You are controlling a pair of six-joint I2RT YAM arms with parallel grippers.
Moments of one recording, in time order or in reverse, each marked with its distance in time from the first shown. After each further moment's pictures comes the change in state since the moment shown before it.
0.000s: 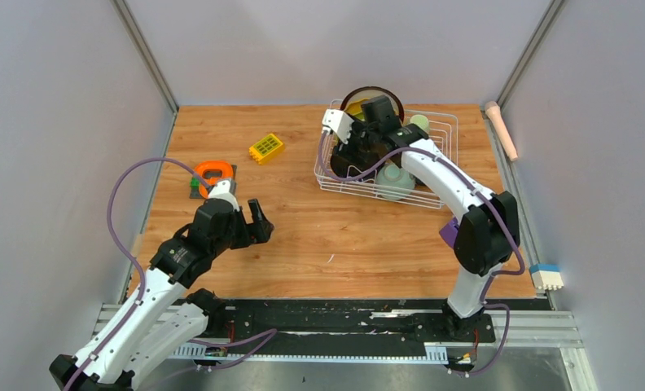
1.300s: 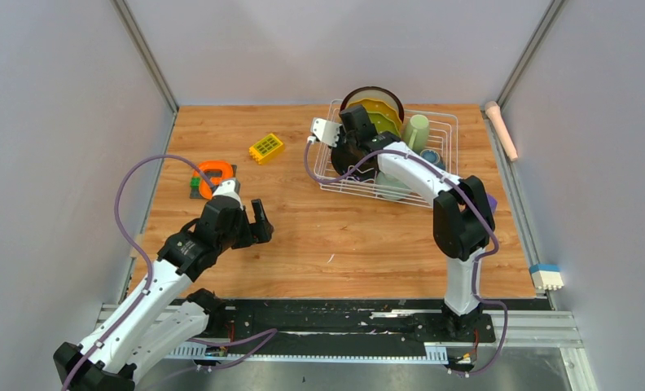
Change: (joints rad) left arm 0.000 0.071 0.000 -0.014 -0.027 0.000; right arm 0.055 0.189 0.022 0.181 0.420 -0.168
